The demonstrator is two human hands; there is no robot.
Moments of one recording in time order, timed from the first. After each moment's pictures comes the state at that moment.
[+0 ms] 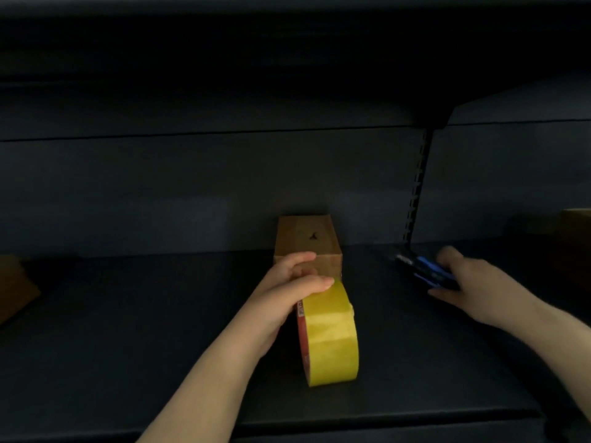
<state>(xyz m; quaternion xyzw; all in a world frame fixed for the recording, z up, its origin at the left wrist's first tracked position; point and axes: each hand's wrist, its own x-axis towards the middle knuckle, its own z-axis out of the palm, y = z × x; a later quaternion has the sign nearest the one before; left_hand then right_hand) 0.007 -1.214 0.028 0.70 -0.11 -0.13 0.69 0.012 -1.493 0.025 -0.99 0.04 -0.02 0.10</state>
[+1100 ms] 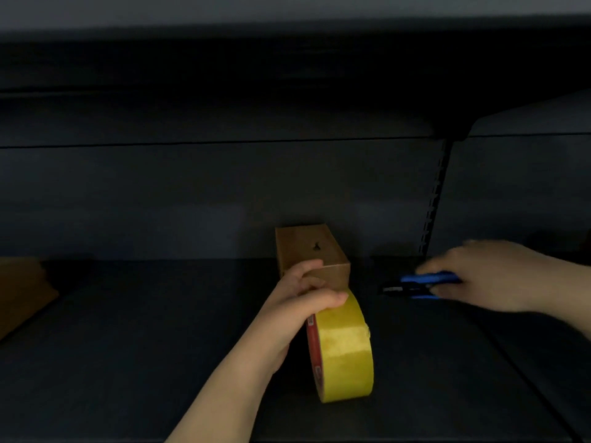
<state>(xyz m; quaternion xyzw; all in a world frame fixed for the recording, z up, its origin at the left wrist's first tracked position) 0.007 -1.212 0.025 0.69 -0.09 -0.11 0.71 0.021 -1.472 0.079 -0.98 -0.19 0.00 -0.08</state>
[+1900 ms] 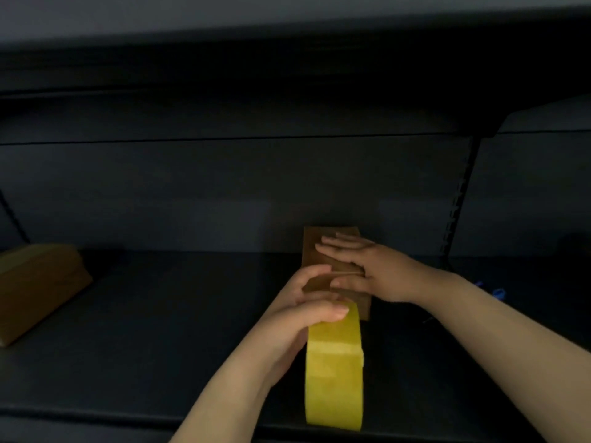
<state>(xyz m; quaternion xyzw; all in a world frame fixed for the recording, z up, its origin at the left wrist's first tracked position) -0.009 -1.192 0.022 0.68 -0.13 -0.14 0.71 0.082 -1.373 0.032 -0.92 -0.36 0.00 0.16</state>
